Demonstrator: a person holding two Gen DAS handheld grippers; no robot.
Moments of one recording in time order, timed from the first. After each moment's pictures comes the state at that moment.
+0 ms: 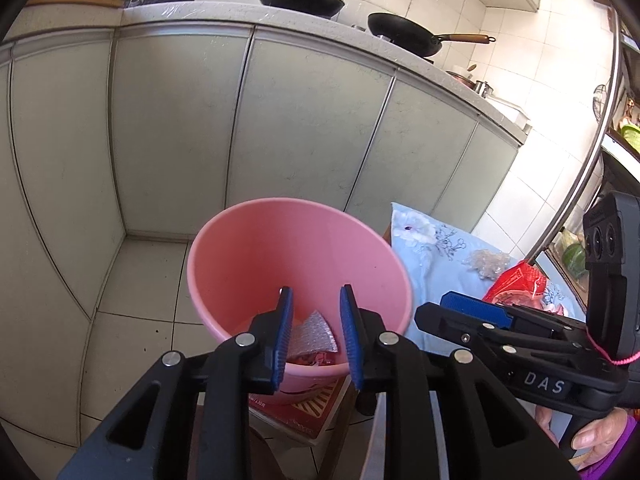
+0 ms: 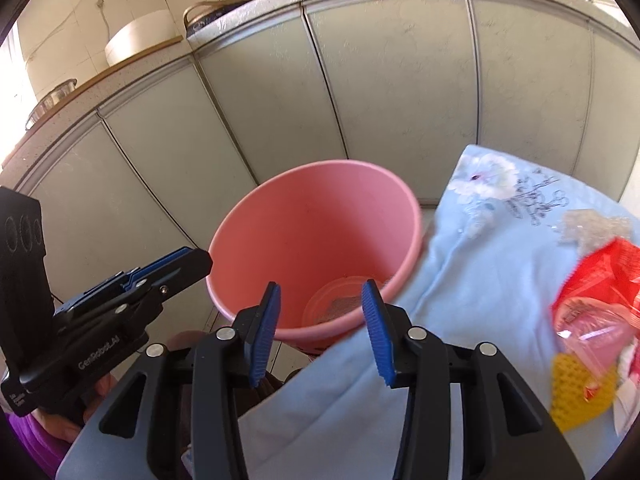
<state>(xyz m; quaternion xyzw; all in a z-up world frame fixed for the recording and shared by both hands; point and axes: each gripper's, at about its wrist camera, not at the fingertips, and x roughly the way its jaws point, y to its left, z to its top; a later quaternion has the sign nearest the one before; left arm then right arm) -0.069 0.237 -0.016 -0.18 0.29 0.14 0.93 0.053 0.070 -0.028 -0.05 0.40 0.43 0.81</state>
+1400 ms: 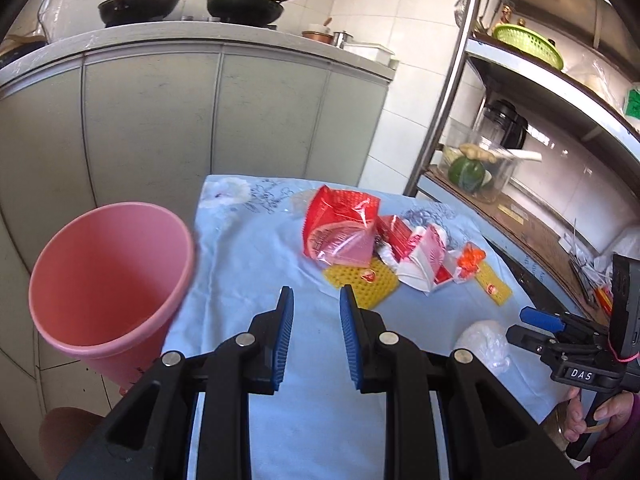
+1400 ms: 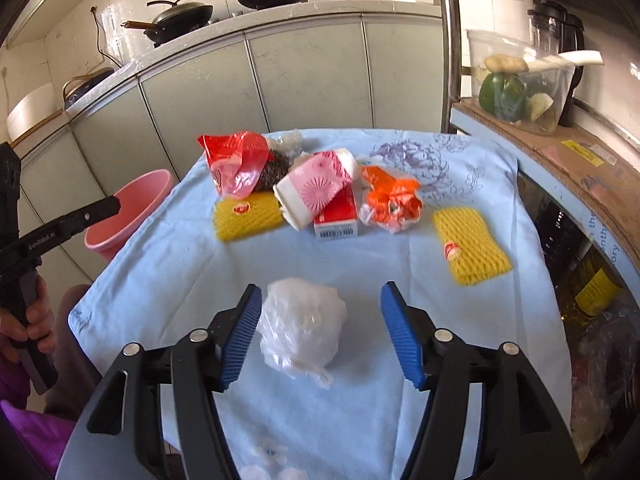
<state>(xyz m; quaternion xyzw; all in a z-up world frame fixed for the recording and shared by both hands) -0.045 0.084 -0.005 -0.09 0.32 -0.07 0.94 -0.013 -0.217 -0.040 0.00 0.39 0.19 0.90</state>
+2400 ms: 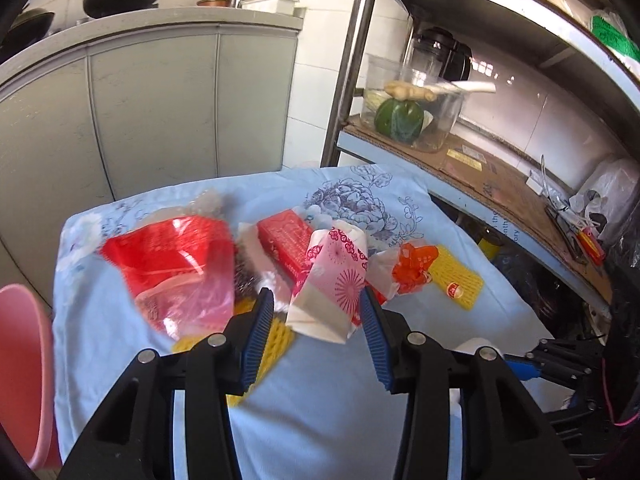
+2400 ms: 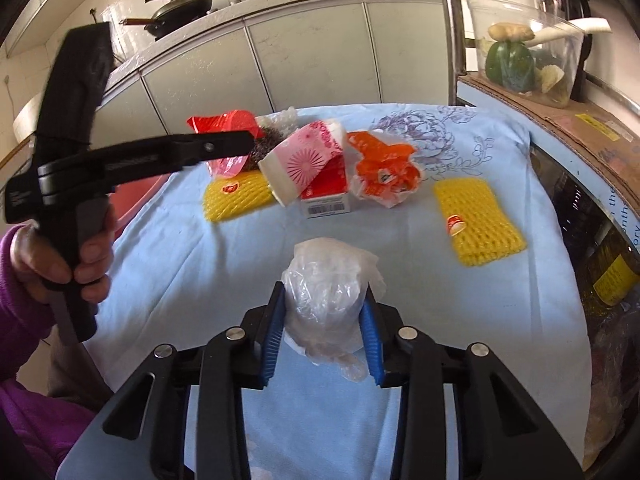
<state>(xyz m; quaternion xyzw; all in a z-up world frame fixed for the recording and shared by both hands) 0.072 -0.038 -0.018 -0.01 0.37 -0.19 0.91 0.004 -0.236 -0.059 0.03 0.40 0.21 0.89</state>
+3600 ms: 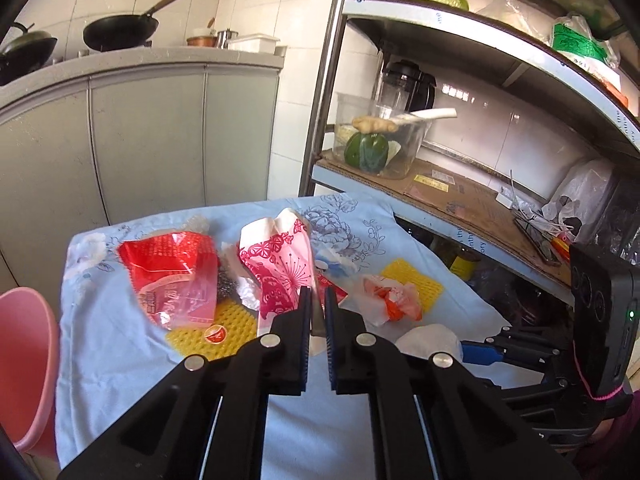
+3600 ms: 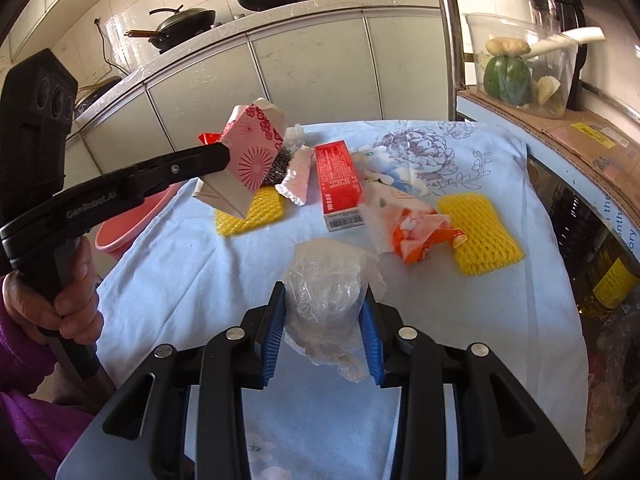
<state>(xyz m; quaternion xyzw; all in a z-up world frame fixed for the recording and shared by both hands) 0.006 -0.039 0.009 -0.01 0.30 -0.21 0.93 -0.009 -0.226 -0.045 0.03 0.37 0.22 0.90</state>
